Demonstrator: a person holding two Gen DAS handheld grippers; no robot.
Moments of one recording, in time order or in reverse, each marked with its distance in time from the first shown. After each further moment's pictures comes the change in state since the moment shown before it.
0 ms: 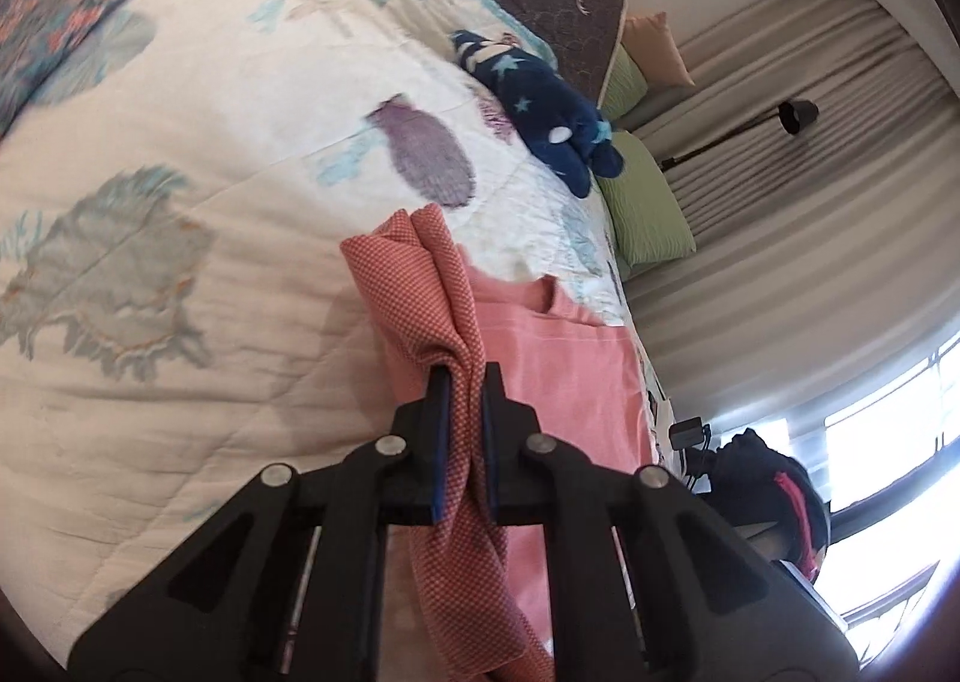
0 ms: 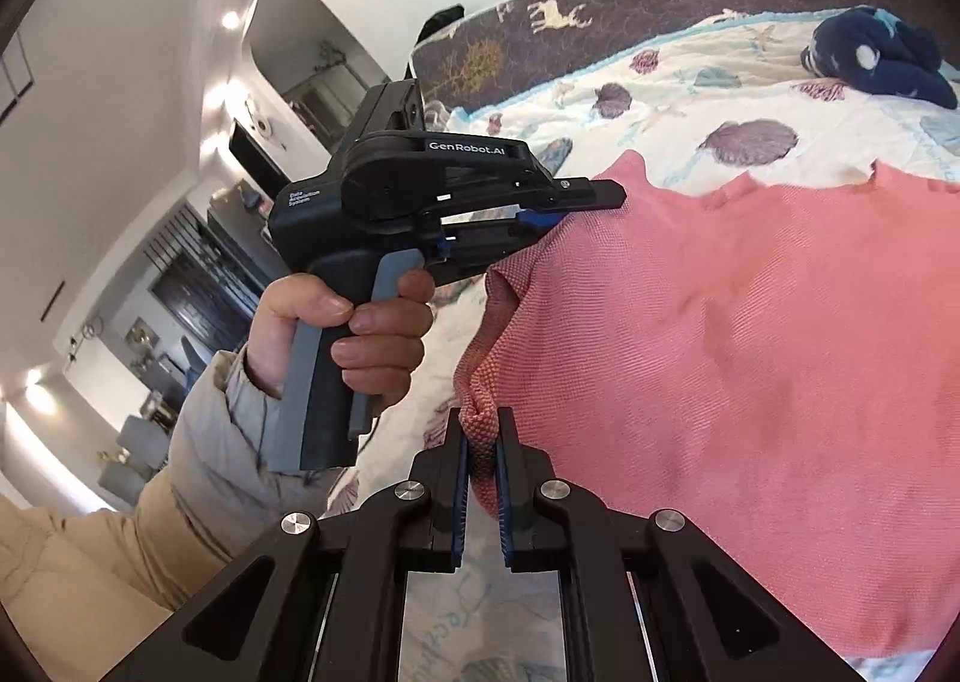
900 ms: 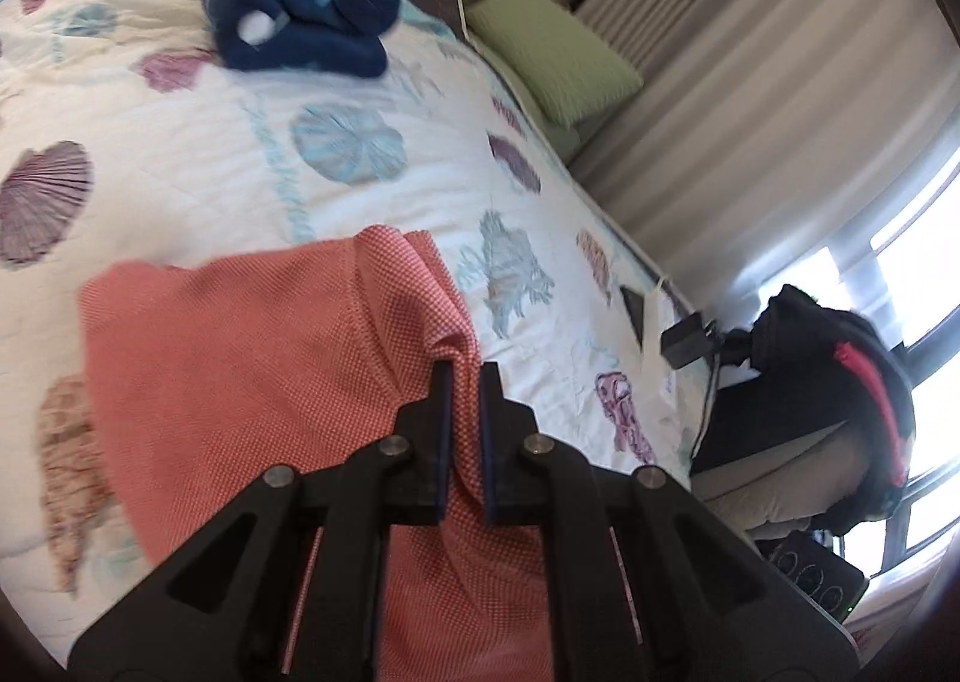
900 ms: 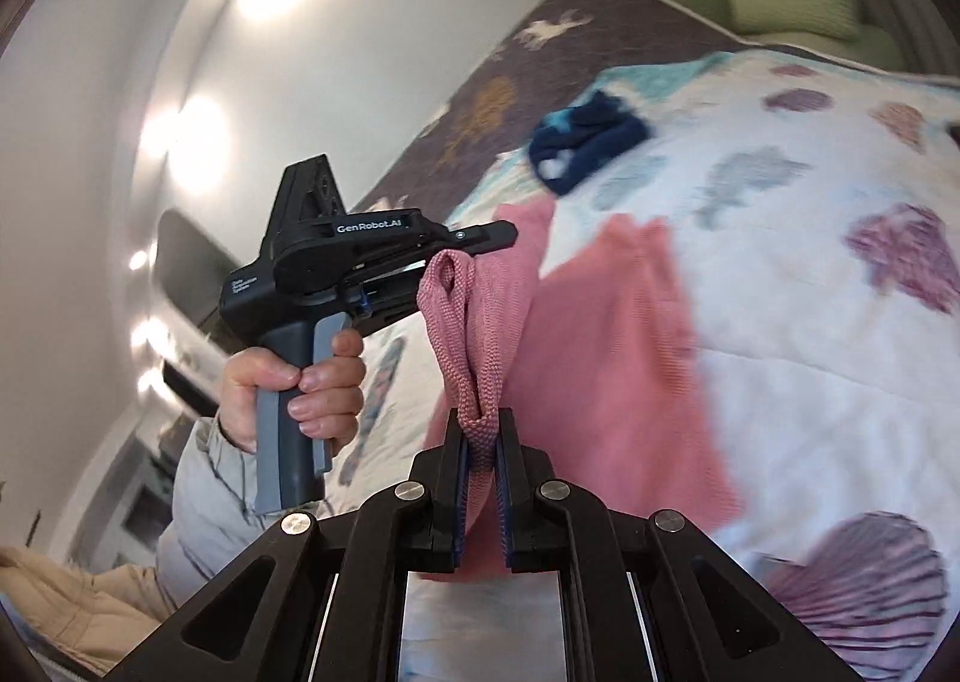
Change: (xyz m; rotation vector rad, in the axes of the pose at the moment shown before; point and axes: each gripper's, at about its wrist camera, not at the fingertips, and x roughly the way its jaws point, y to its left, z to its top) left arm 0.189 -0.224 -0.042 0.393 0.219 0.072; right arm -0.214 -0.140 -0.077 0.393 -0.431 -0.169
